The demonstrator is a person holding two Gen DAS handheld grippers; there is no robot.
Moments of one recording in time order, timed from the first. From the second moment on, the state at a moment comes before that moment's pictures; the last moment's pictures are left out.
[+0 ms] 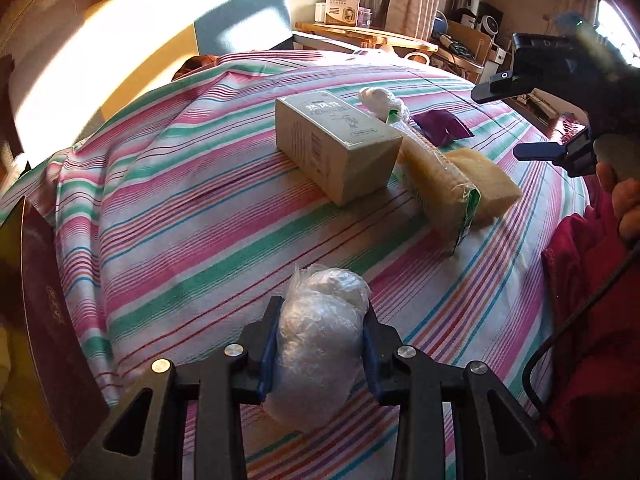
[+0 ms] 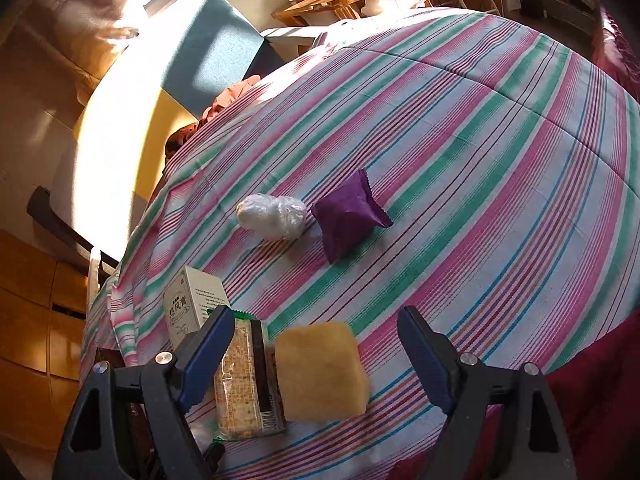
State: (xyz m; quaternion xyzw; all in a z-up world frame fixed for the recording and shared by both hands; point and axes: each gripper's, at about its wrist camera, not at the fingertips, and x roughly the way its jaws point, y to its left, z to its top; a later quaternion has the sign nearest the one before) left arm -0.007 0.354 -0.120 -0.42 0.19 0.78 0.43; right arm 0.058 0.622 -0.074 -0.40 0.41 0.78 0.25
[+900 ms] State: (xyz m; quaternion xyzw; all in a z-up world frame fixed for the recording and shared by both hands) left arm -0.007 0.346 -0.123 -0.42 0.16 0.79 0.42; right arm -0.031 0.666 -0.117 -0.53 0.22 0.76 0.30
